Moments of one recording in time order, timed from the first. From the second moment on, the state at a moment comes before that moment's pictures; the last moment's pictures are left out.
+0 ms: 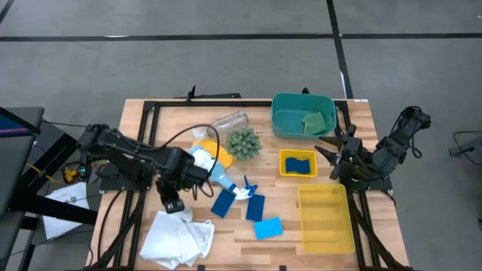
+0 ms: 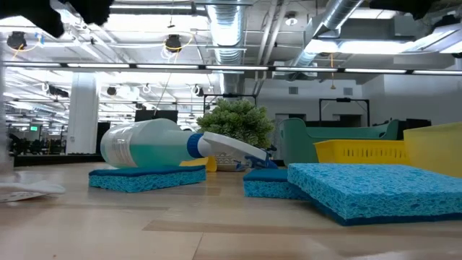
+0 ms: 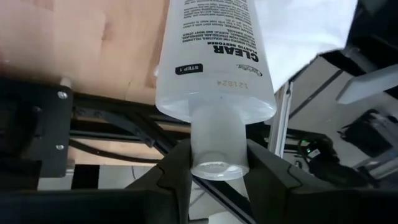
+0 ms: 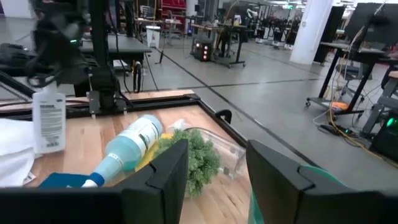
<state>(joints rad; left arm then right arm) -0.26 1.51 1.29 -1.57 0.48 -0.61 0.74 0.51 0.65 -0.40 1.19 0.14</state>
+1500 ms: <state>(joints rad) -0.35 1.51 1.29 -1.57 0.52 -0.79 0.74 0.51 0.65 -0.40 1.18 0.12</state>
